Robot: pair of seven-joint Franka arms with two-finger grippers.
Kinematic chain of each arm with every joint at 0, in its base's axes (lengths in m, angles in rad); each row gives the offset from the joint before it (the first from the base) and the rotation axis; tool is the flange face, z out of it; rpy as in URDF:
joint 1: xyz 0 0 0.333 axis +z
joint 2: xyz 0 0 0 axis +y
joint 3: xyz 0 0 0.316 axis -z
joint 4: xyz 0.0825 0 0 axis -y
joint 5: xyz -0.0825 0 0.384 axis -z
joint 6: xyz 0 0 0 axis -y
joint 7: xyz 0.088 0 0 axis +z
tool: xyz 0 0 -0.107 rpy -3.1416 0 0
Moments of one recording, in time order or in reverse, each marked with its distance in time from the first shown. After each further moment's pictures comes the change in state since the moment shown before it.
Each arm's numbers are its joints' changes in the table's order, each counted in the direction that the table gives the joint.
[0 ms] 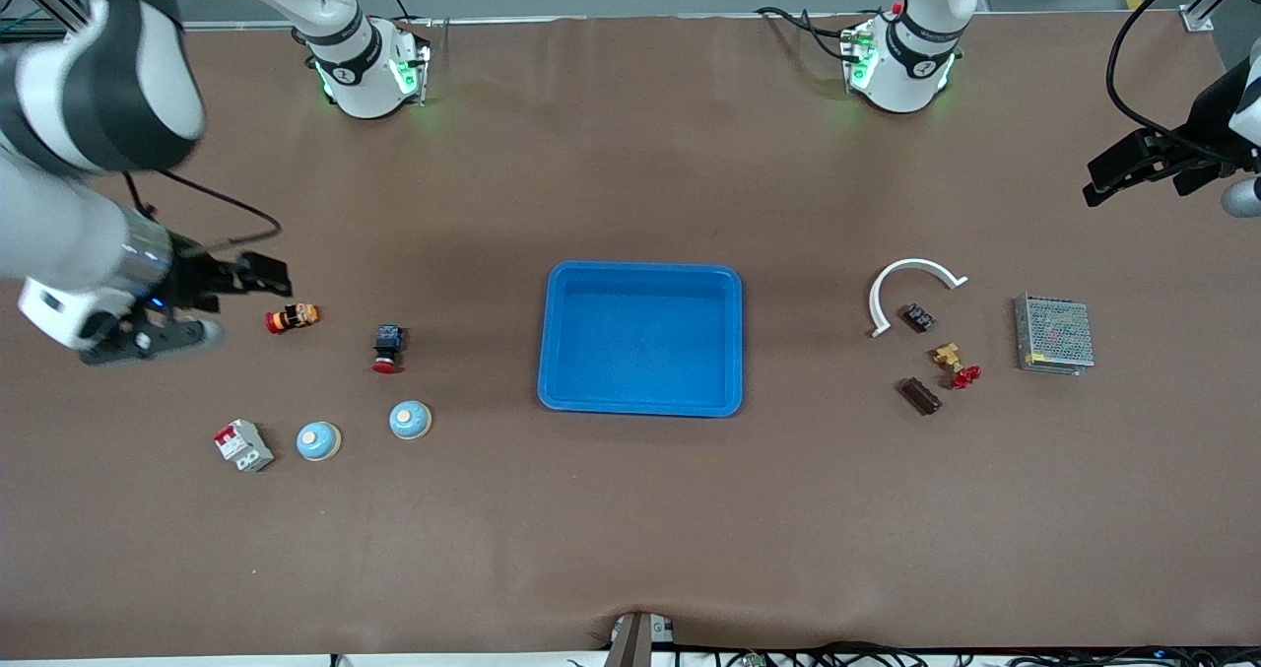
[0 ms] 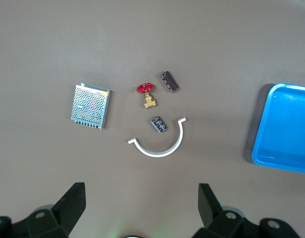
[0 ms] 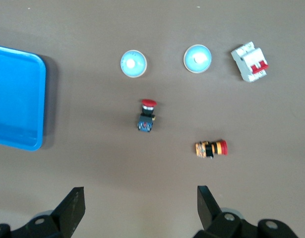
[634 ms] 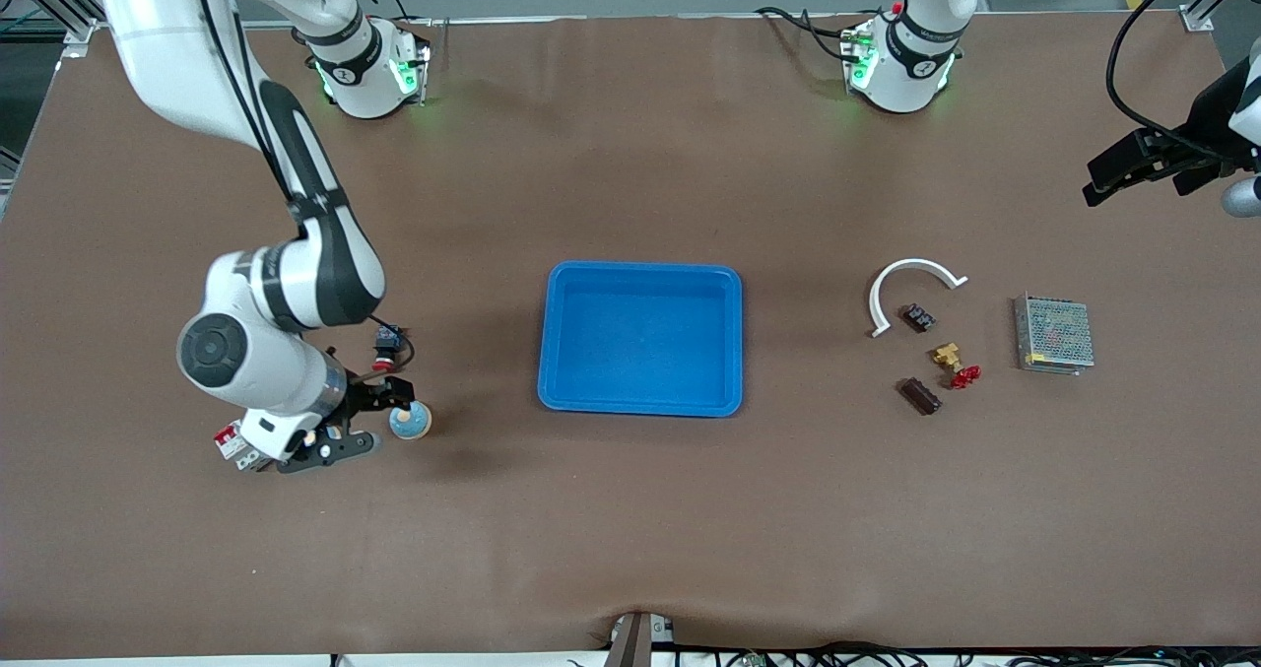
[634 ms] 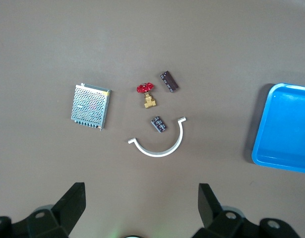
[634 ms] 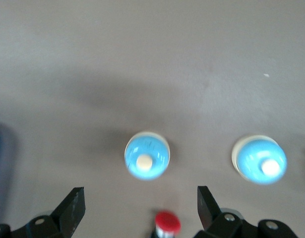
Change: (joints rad) left arm 0.000 -0.001 0.000 -0.001 0.000 0.000 0.000; right arm 0.017 0.389 -0.108 -0.002 -0.004 0.505 0.009
